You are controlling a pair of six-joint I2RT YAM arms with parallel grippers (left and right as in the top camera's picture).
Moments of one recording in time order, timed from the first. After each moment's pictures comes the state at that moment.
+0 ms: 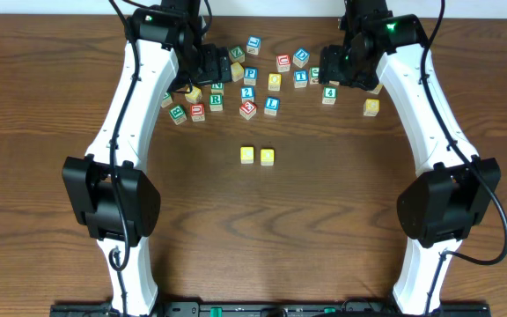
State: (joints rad) left arm -0.21 2.09 2.09 -1.22 0.12 -0.33; right arm 0.23 2.09 2.07 -1.16 -0.06 0.33
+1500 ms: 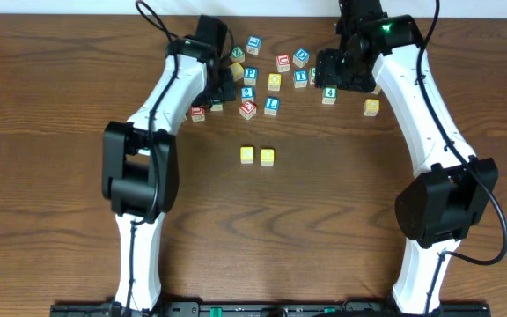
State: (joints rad) left arm -0.26 2.30 1.94 -0.94 0.02 -0.38; right arm 0.25 2.09 2.07 -1.19 -0.06 0.33
